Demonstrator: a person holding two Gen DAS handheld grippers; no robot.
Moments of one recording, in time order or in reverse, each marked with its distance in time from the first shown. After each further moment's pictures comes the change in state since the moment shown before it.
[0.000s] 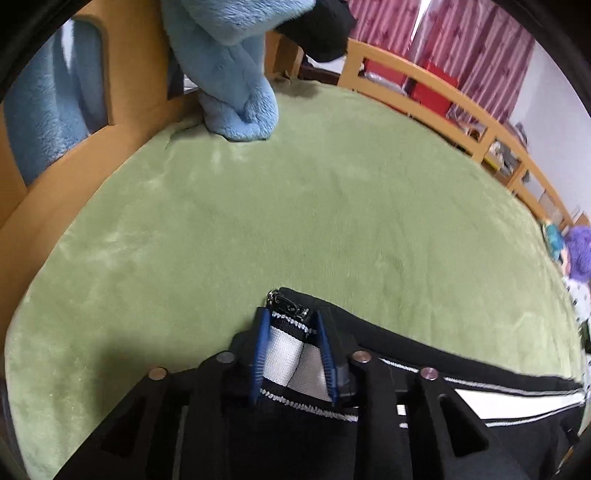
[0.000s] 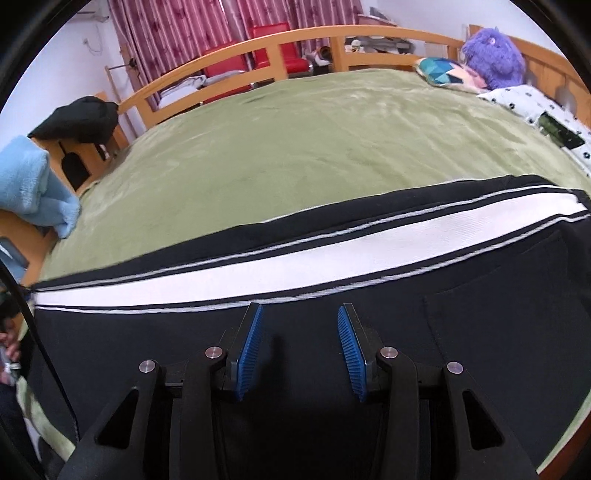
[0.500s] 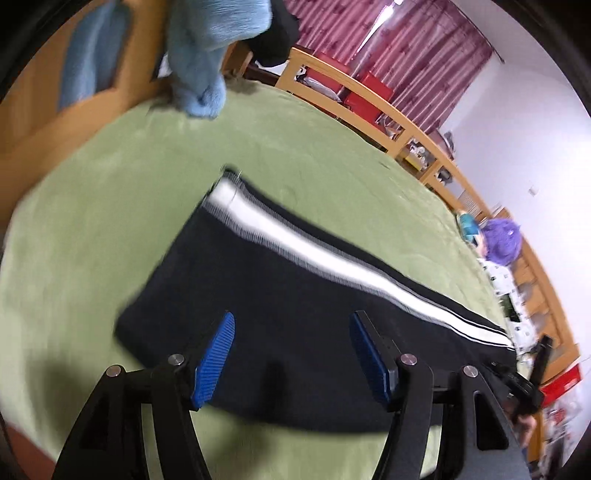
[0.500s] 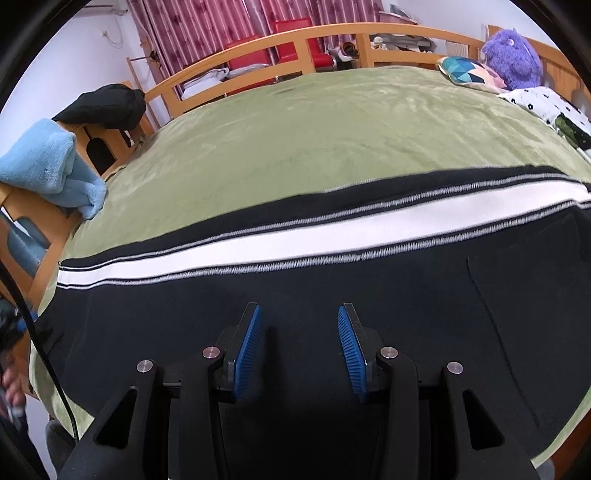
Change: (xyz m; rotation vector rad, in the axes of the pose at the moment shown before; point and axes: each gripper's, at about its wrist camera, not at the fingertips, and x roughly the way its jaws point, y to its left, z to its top) left arm -0.121 0.022 -0.129 -0.048 -0.008 -0.355; right arm -0.025 0.032 -0.042 -0.016 0.014 0.072
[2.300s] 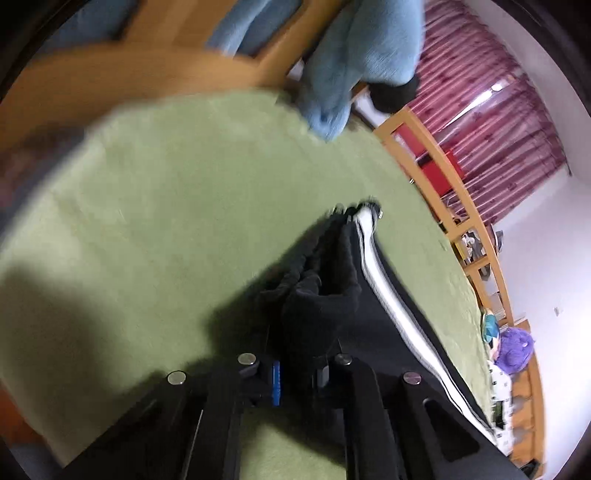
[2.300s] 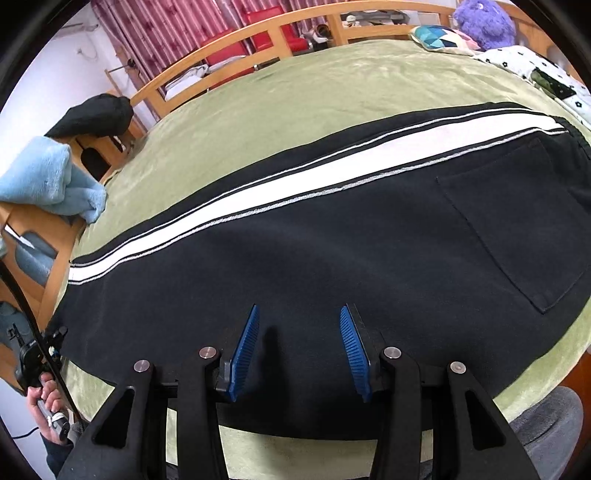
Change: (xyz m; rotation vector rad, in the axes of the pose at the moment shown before) left arm 0.006 0.085 -0.004 -0.346 -0.179 0.100; right arm -0.036 -0.016 -0.039 0.122 0.047 -0.017
